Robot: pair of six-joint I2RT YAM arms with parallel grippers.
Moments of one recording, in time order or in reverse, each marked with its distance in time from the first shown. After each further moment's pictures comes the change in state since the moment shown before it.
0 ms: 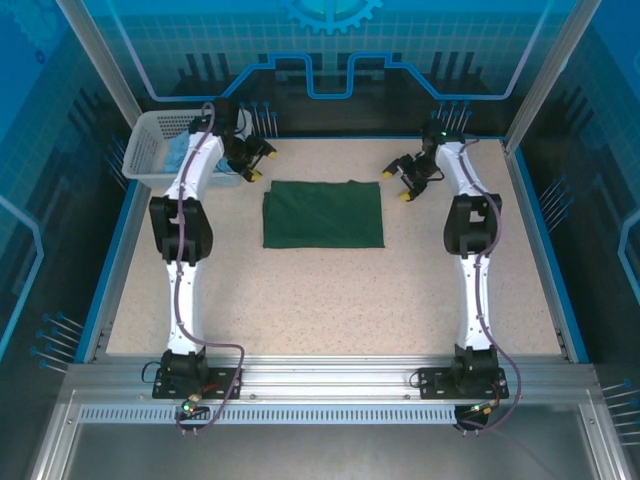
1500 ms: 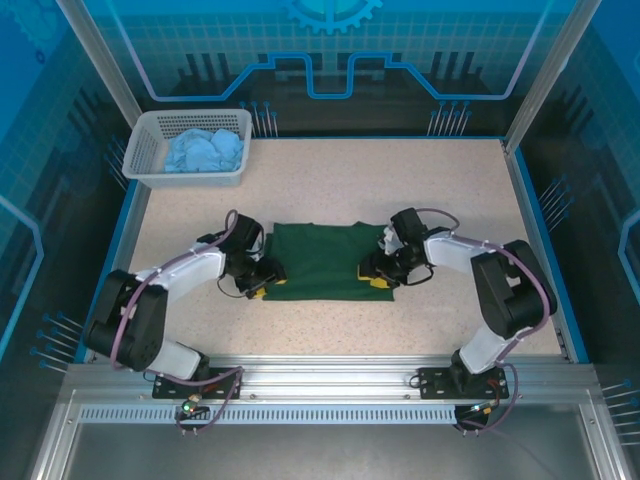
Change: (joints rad) left arm -0.291 -0.915 -1.527 0.412 -0.085 0.090; right arm 0.322 -0.919 -1.532 0.669 -0.072 -0.203
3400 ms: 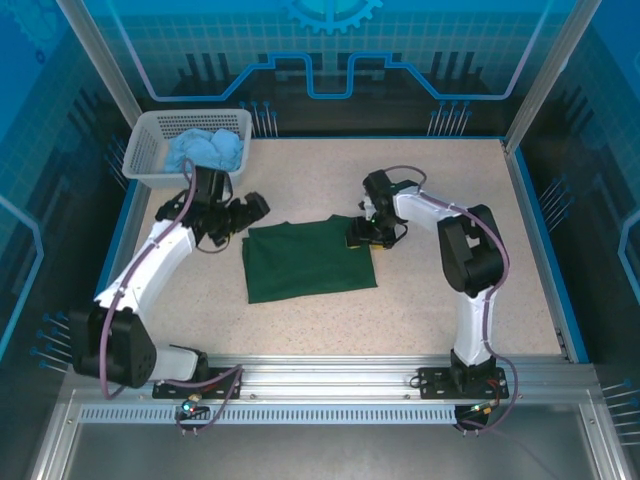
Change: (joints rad) left arm 0.168 -0.111 0.282 -0.056 -0.182 0.053; right arm 0.058 0.418 0.612 -0.331 0.338 -0.237
